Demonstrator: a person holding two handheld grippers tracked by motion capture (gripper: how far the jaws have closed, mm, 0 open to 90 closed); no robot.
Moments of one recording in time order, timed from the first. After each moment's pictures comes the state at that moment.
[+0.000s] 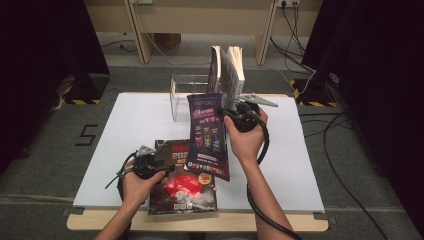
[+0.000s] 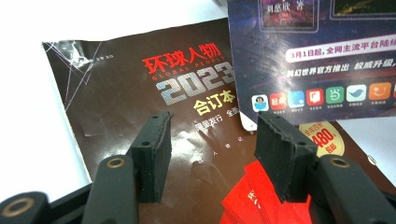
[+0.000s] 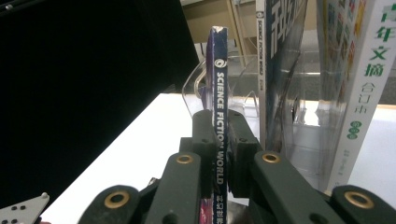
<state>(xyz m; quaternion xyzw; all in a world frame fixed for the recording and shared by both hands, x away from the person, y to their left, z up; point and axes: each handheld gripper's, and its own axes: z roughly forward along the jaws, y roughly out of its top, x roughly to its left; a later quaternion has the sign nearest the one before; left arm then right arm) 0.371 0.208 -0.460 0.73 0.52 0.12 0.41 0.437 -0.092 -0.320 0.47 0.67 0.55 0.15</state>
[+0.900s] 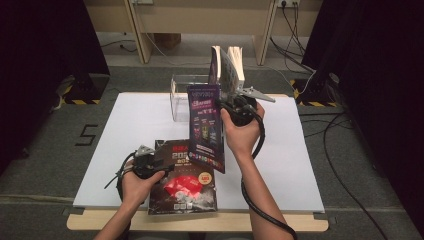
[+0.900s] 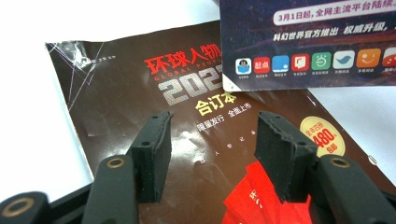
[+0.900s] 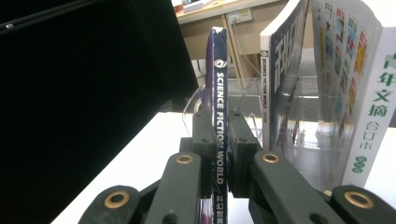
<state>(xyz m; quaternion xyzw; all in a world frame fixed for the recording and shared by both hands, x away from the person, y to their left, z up) 0.371 0.210 -0.460 0.73 0.52 0.12 0.41 0.445 -0.082 -0.308 0.47 0.65 0.57 0.17</state>
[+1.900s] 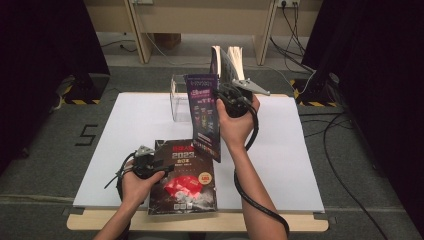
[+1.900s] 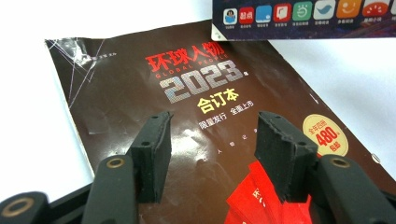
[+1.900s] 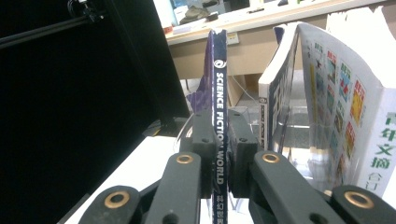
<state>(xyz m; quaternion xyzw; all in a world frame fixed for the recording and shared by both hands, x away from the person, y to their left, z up) 0.371 0.211 -0.462 0.73 0.52 0.12 0.42 0.461 -0.068 -0.298 0.48 0.62 0.58 0.21</state>
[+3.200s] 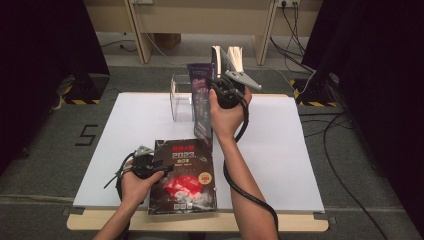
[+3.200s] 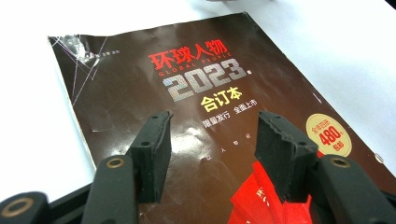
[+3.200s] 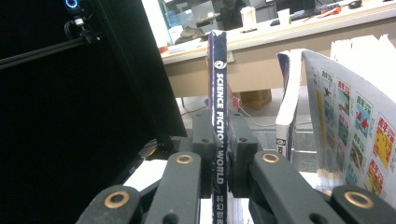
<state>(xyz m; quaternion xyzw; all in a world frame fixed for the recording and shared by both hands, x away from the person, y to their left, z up) 0.373 0.213 -0.463 0.73 0.53 0.12 0.41 0.479 -0.048 -0.290 0.48 0.59 0.60 0.24</state>
